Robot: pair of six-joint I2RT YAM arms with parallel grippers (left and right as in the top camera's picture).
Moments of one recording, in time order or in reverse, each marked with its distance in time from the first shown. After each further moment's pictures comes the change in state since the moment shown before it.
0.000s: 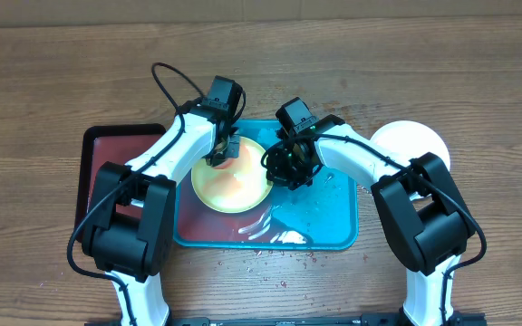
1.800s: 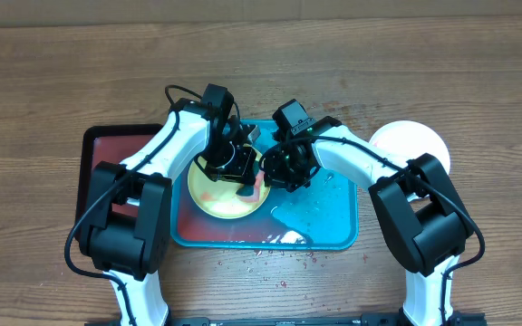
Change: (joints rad) left arm 0.031 0.001 0.017 -0.226 0.735 0.311; right arm 0.013 0.001 0.000 0.000 -0.007 -0.017
